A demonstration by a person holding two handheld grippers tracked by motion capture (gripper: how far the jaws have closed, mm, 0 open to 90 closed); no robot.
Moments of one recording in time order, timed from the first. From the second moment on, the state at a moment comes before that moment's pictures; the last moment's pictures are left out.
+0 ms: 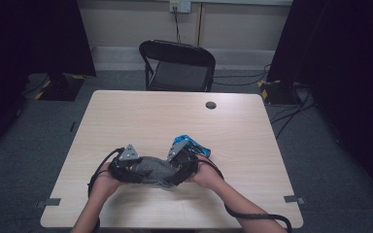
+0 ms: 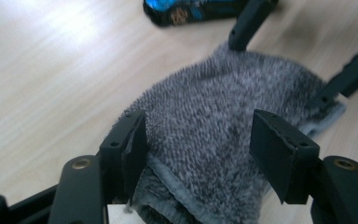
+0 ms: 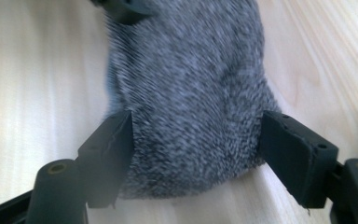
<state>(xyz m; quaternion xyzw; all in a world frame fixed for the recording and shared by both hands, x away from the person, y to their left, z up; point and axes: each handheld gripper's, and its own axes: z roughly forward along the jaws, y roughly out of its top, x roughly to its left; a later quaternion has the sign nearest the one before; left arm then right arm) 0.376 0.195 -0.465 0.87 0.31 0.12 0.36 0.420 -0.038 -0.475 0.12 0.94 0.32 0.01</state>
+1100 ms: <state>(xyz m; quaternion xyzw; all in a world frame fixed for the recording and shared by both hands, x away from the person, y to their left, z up) 0.365 0.197 -0.470 0.87 0.33 0.13 0.35 0.492 -0.085 -0.441 0.28 0.89 0.36 0.08</state>
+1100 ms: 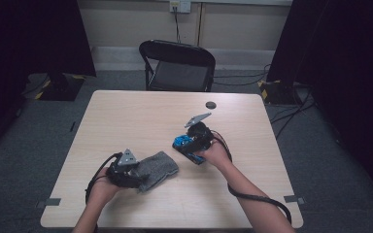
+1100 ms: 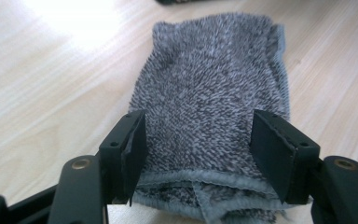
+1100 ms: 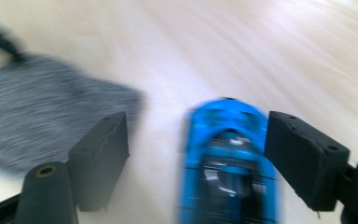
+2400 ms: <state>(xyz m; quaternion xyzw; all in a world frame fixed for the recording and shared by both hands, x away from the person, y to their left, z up) 0.366 0.191 -0.486 0.86 0.35 0.11 0.34 0.487 -0.094 -0.490 0.30 0.90 0.30 0.10</state>
